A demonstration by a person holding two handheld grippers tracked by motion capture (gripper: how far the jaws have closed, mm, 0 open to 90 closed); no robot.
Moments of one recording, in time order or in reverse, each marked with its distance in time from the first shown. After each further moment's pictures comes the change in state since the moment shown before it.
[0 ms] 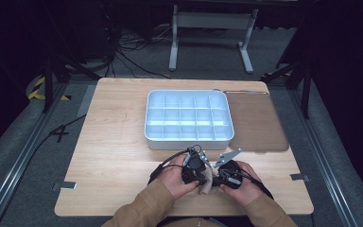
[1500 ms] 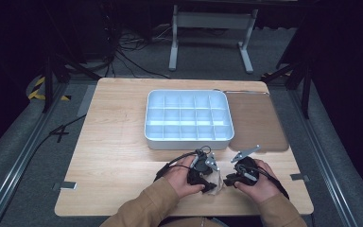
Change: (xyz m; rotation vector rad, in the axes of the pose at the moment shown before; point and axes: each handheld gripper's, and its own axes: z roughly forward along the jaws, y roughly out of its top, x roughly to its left) left arm -0.003 0.012 0.018 -0.083 -0.016 0.178; right arm -0.029 -0.026 -0.027 0.022 -0.049 0.158
